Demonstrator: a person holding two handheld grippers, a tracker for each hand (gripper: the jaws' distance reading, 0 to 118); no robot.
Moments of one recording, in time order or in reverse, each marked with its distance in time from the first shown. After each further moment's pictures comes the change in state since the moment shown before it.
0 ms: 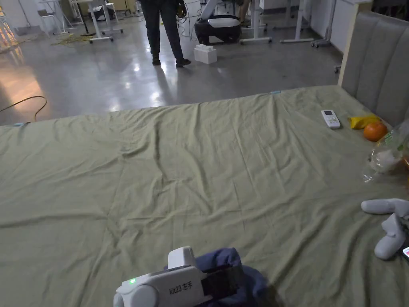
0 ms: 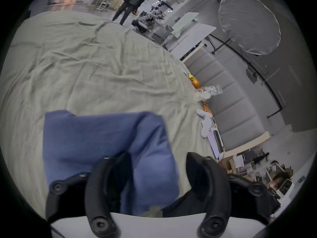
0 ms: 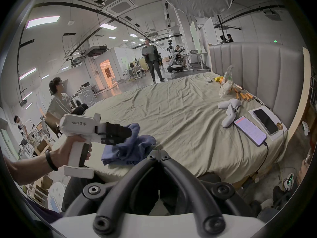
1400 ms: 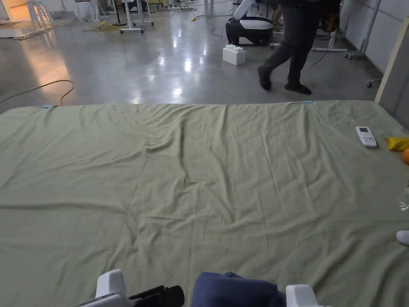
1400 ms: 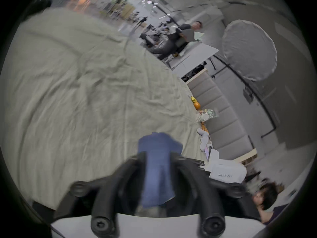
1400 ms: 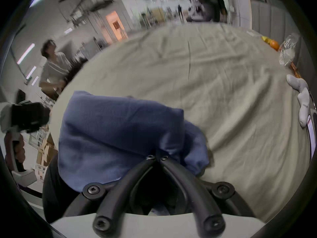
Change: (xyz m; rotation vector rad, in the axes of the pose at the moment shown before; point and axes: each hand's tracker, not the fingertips) left arm -0.143 0.013 0.128 0.137 -0.052 0.186; right arm -0.026 -0.022 -0.275 -0.370 0.165 0.095
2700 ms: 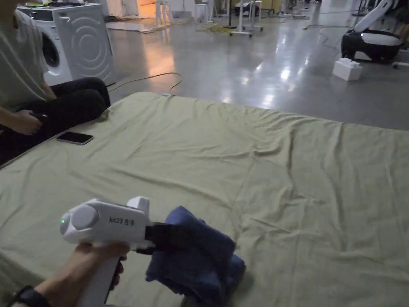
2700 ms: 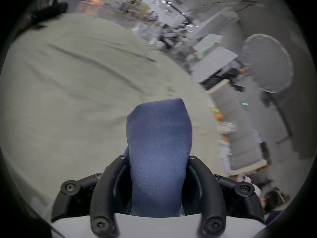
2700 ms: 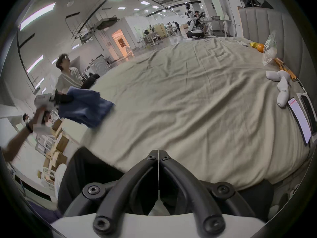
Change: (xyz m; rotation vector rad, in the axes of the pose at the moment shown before) left arm -0.093 0.153 0.106 -0.001 0.320 -0.020; right arm -0.008 -0.052 0.107 0.024 0.031 -0.033
